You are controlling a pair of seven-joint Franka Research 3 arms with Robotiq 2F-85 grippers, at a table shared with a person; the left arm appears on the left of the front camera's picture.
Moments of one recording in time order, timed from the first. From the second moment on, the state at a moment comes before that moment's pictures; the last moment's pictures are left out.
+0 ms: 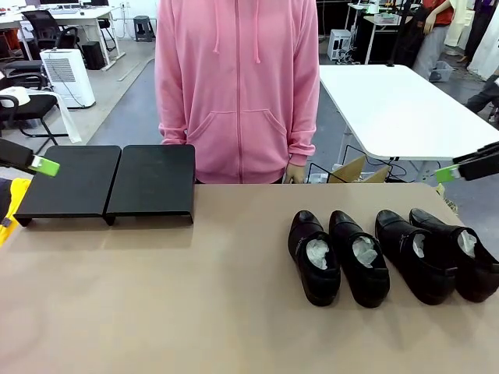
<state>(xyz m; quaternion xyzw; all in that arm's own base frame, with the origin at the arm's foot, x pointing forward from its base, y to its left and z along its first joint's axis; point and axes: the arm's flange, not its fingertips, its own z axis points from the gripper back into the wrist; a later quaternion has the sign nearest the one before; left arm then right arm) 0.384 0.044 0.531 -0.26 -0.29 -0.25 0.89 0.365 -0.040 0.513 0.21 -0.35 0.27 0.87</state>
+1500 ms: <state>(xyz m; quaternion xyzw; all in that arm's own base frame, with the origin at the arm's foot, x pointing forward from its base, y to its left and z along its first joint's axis) 0.377 0.051 0.533 -0.26 -0.29 -0.22 0.89 0.354 -0.061 0.517 0.23 -0.34 0.27 0.87</state>
